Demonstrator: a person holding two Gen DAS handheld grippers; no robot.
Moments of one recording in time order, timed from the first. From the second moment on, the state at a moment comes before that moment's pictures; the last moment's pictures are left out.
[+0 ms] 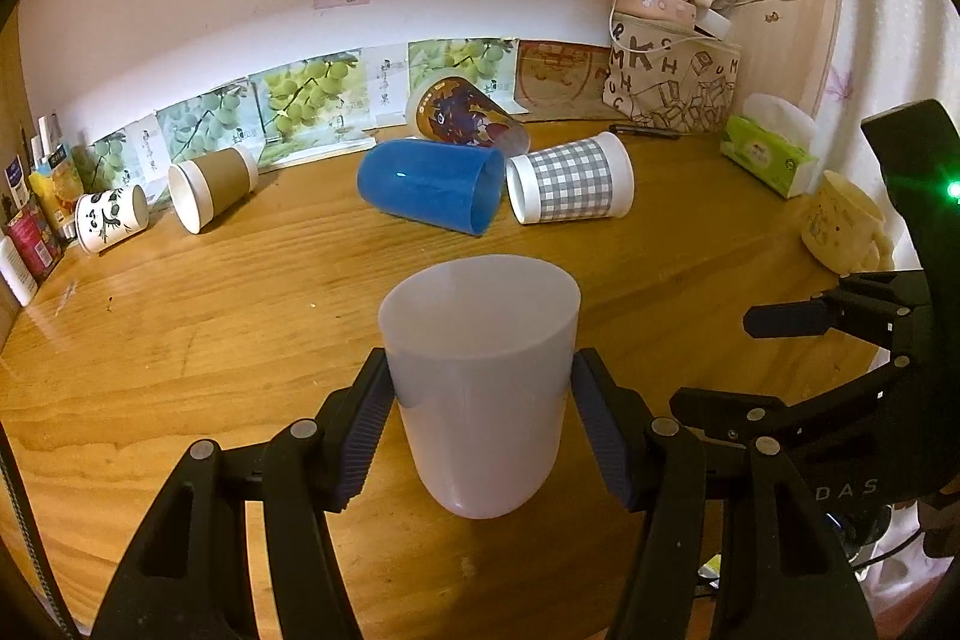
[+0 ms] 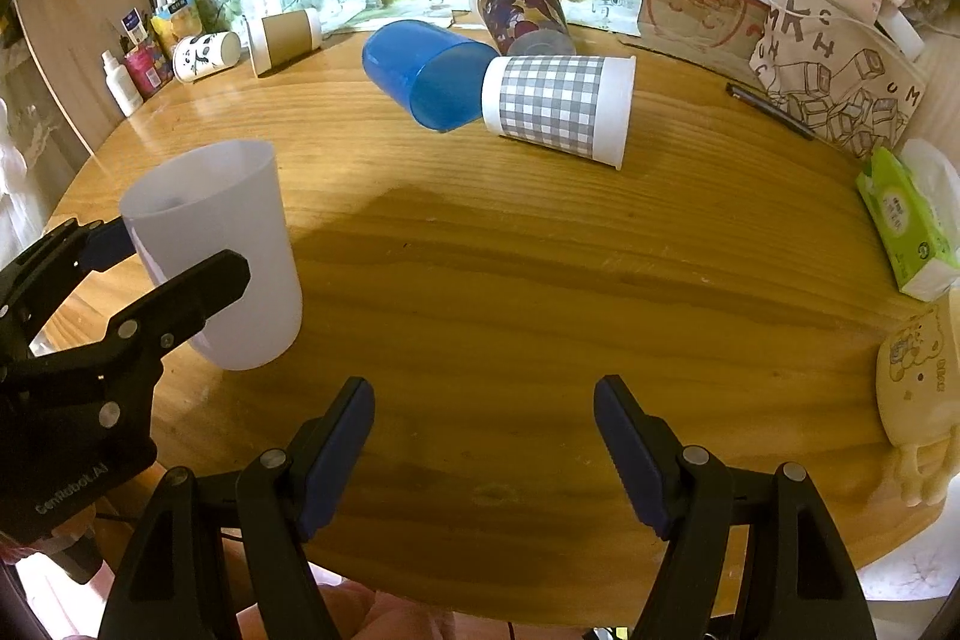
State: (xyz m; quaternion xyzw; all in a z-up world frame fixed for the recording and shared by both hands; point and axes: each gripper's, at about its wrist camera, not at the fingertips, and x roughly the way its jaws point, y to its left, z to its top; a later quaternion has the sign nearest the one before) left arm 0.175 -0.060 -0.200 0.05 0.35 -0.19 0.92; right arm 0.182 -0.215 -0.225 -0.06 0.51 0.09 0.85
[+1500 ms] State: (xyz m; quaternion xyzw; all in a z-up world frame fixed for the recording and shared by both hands) left arm 0.131 -0.027 -0.212 0.13 0.47 -0.22 0.84; right arm 0.159 -0.203 -0.211 -0.01 0.52 0.03 0.85
